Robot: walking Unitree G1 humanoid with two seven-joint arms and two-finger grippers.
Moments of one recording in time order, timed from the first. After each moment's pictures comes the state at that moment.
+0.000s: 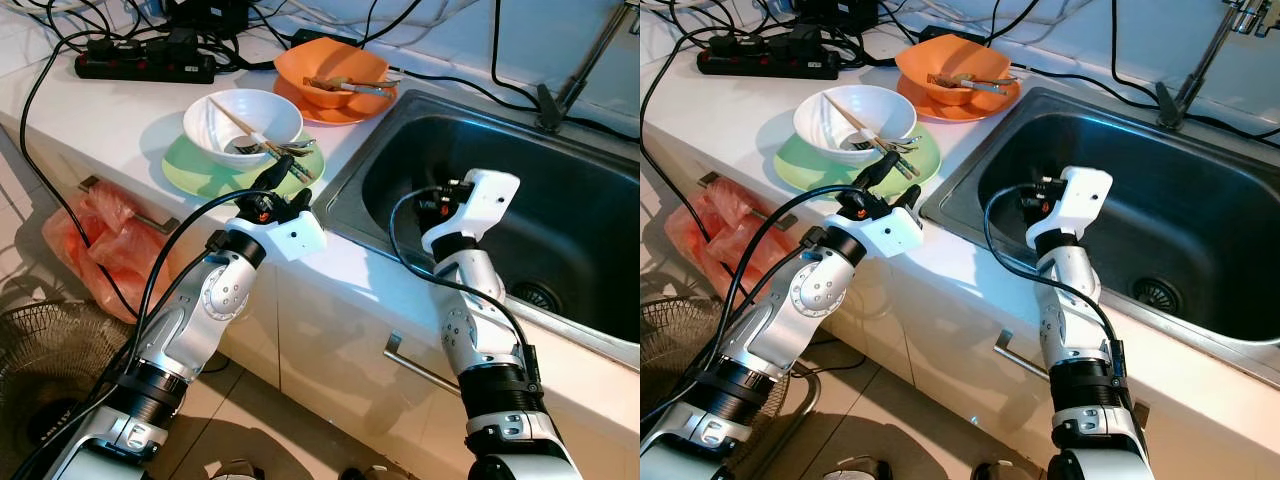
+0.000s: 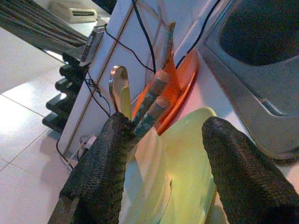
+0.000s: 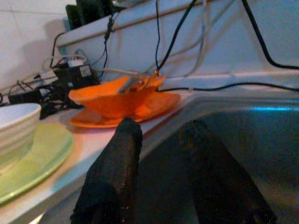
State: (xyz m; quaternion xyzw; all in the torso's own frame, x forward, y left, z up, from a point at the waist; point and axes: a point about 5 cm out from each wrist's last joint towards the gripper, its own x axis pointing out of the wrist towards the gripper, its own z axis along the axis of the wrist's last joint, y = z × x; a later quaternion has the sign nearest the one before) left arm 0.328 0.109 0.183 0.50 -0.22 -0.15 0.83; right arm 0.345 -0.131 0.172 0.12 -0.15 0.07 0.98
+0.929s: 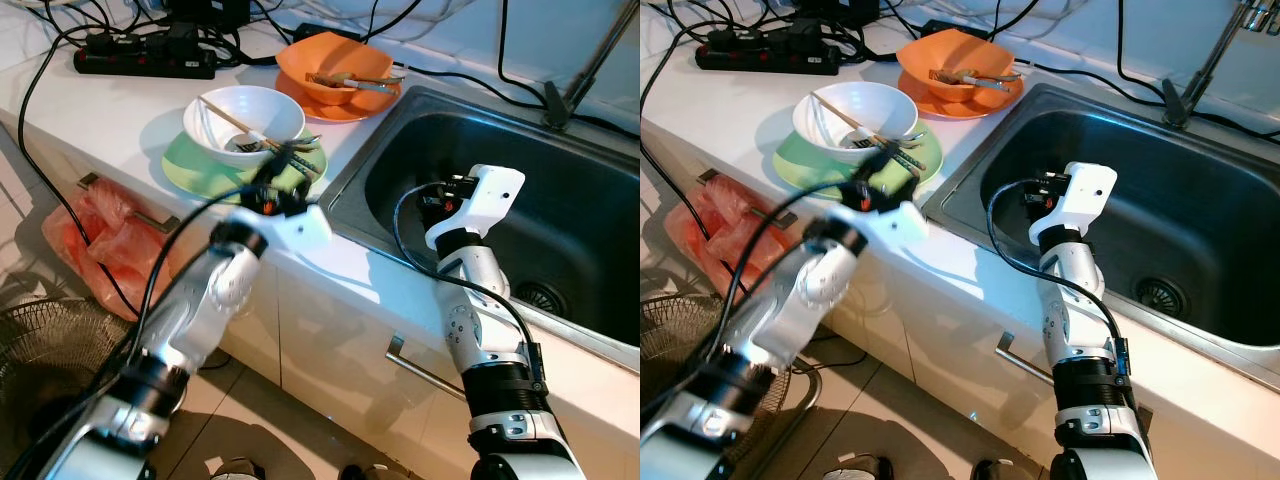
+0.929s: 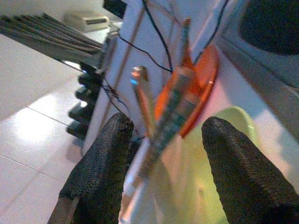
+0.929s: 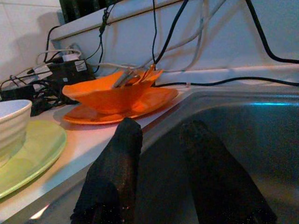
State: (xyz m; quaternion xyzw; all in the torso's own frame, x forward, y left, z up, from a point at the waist) left arm 0.334 0.104 0.200 0.55 -0.25 -0.11 0.79; right arm 0.346 -0.135 0.173 0.12 -0.14 0.06 0.98
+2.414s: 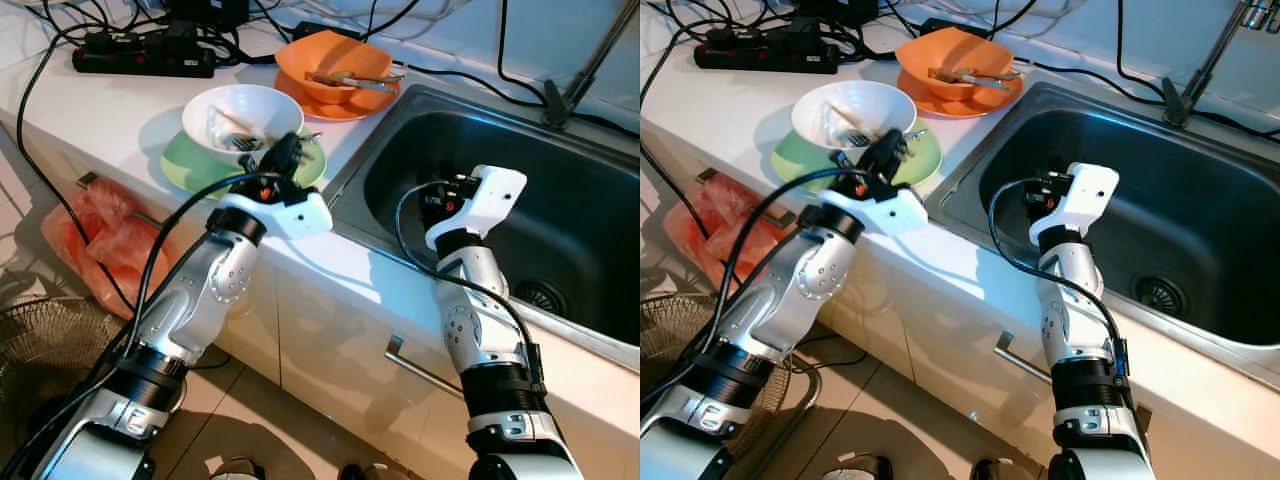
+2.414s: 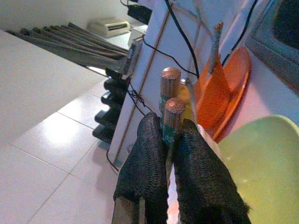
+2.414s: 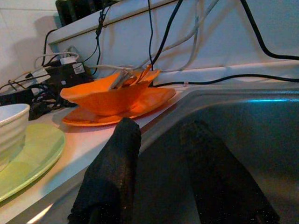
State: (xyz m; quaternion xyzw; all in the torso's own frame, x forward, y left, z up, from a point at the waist) left arm 0.332 0.105 0.215 0.56 -0.28 -0.07 0.78; right arm 0.346 -0.135 0.173 0.13 -0.14 0.05 0.98
